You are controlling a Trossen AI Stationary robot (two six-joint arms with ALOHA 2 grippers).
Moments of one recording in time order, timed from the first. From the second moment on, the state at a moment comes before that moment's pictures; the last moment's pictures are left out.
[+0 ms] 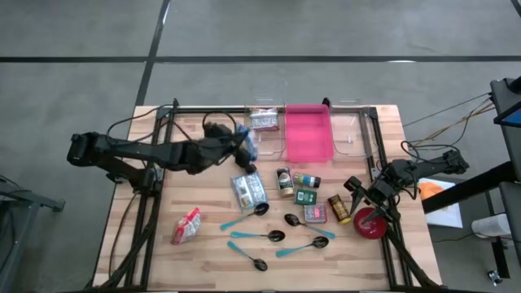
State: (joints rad) left arm -0.02 1.31 0.97 -0.03 -0.76 -0.38; right arm 0.28 0.02 0.01 0.13 -0.55 0.08
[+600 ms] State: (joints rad) left arm 0.32 1.47 1.05 0.19 -0.43 -0.30; right arm 0.28 0.02 0.01 0.13 -0.55 0.08
